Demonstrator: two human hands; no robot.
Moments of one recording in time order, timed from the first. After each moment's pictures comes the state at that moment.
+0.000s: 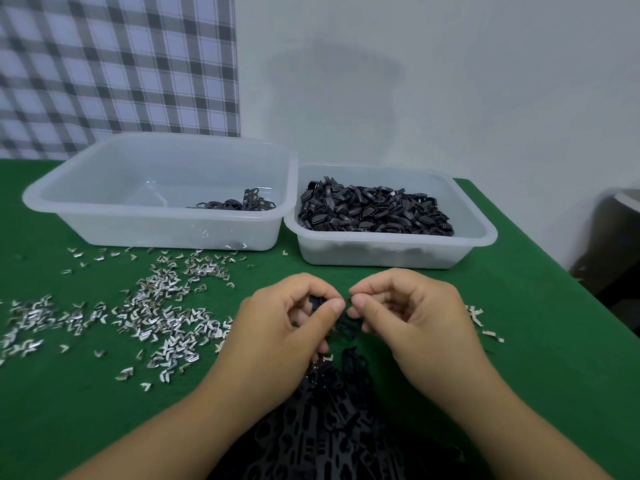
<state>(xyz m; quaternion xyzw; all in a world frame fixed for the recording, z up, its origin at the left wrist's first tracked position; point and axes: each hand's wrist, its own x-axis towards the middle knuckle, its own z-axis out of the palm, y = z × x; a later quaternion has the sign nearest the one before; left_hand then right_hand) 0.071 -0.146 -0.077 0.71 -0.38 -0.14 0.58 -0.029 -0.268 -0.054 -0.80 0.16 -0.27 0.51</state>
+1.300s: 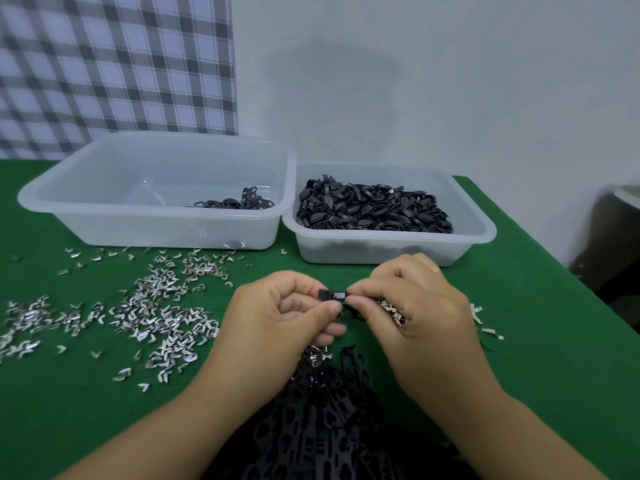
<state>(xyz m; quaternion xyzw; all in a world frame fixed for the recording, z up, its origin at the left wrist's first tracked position) 0.071 -0.148 -0.070 0.63 -0.28 -0.24 0.69 -0.029 -0.272 -0.064 -0.89 0.08 -0.42 0.16</state>
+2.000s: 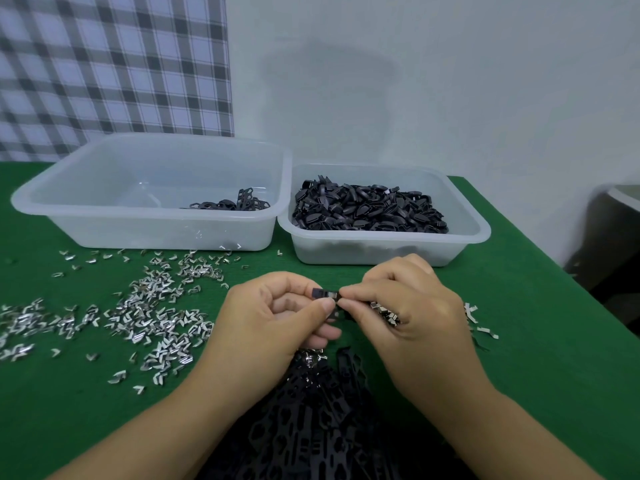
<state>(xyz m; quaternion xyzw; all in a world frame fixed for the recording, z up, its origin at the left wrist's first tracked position) 0.073 -0.148 -0.071 0.61 -0.28 -0.25 0.70 -0.027 -0.272 -0.066 -0.88 0.06 -0.44 0.18</state>
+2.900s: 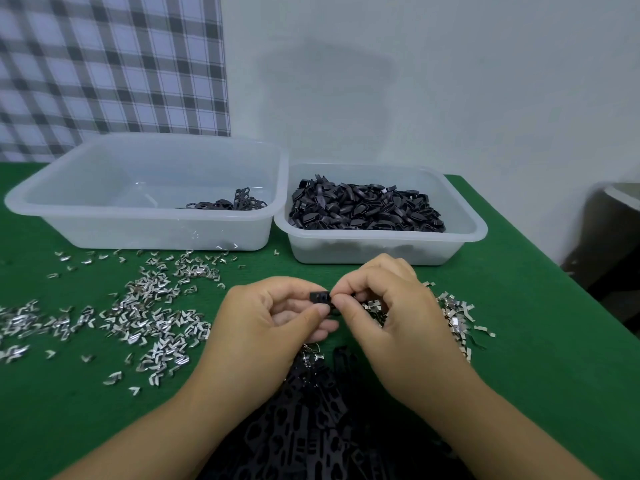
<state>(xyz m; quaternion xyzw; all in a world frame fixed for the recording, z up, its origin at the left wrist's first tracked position) 0.068 -0.148 -0.070 0.63 -0.29 -0.22 0.69 -0.026 -0.264 -0.059 -0.89 0.12 -0.31 0.31</state>
